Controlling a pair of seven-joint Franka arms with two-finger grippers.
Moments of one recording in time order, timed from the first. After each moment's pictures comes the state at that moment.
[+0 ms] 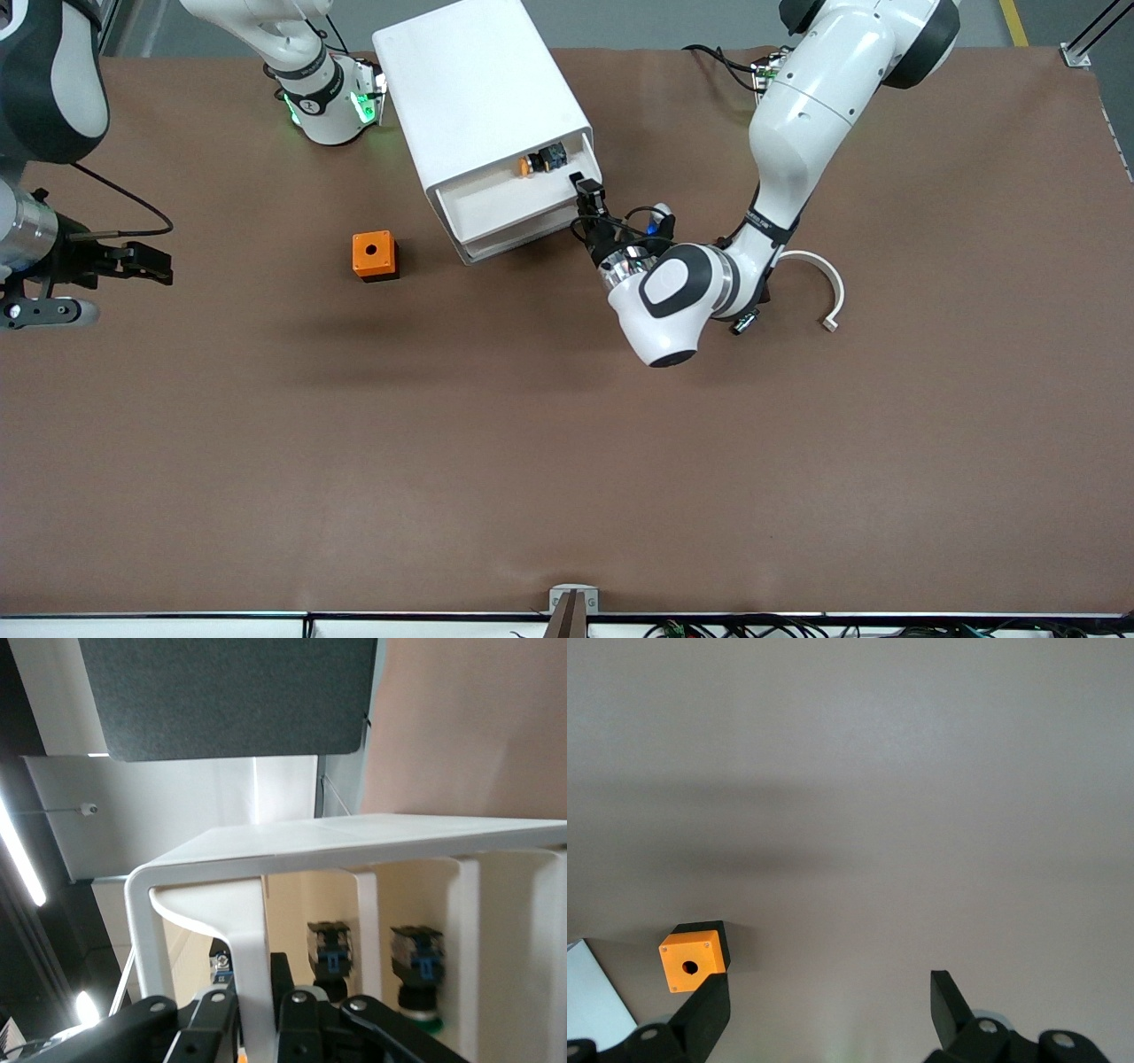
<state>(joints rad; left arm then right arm) -0.47 0.84 -0.15 -1.39 -1.00 1.26 -2.35 0.01 0.12 -0.05 -1.63 -0.09 1.60 -0.08</state>
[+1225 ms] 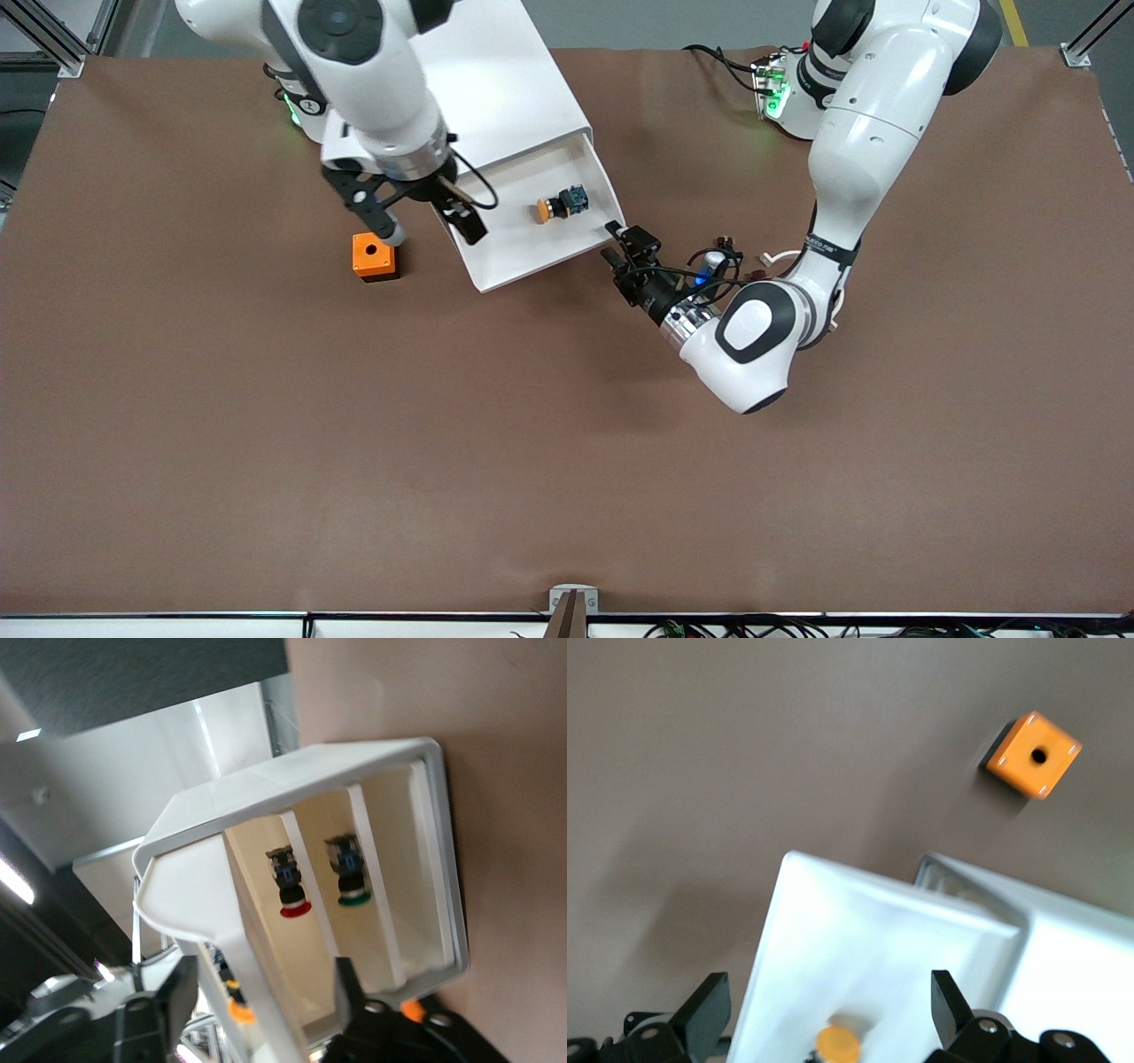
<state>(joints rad) -0.31 0.84 -0.14 -1.35 -1.00 1.32 -2.05 0.70 0.16 -0.02 -1.65 0.08 1.81 1.55</state>
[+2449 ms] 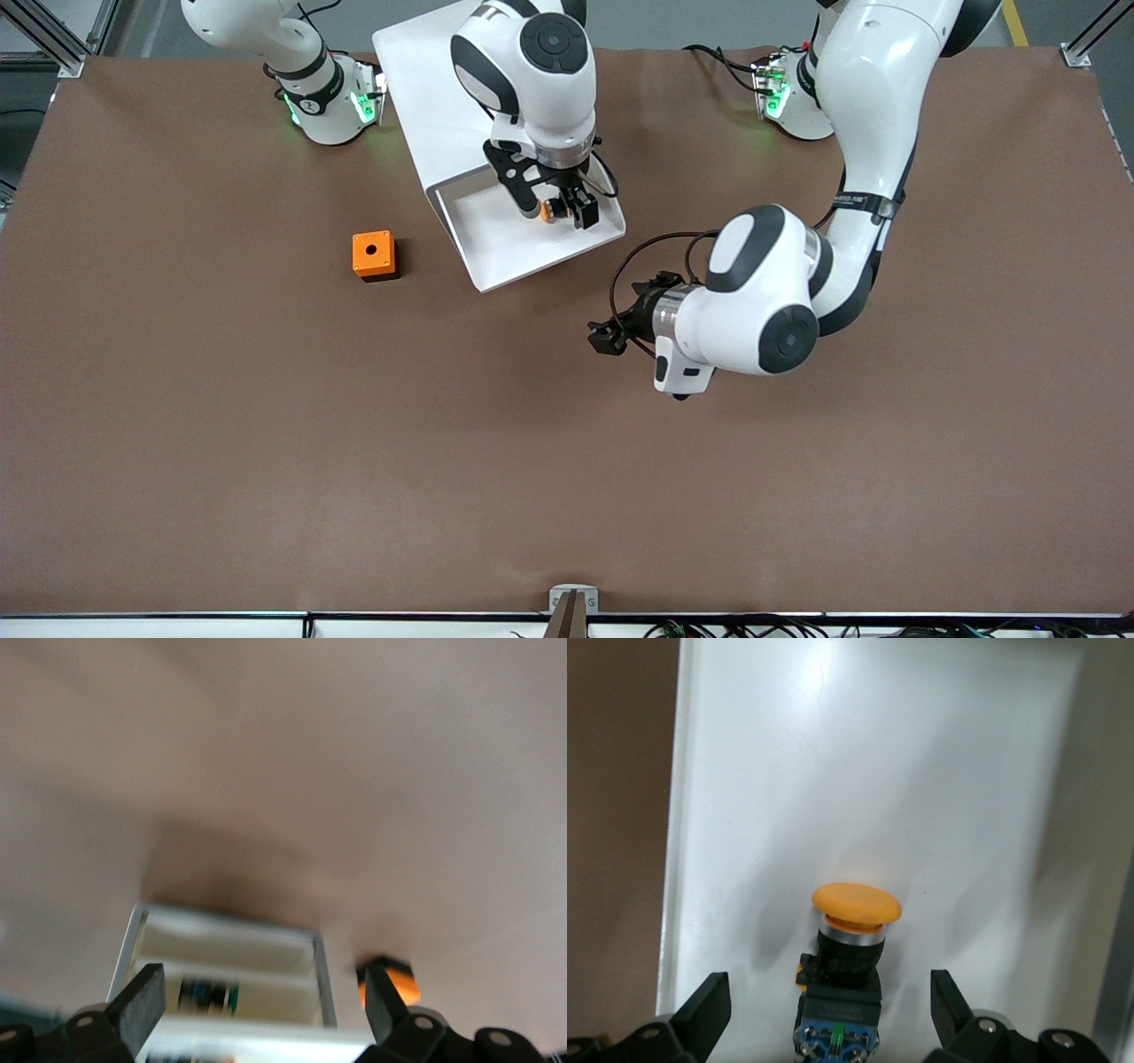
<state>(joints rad) -0.43 0.70 -0.14 -1.17 -0.46 1.75 -1.14 0.94 0.34 -0.02 -1.65 0.08 1.95 1.93</state>
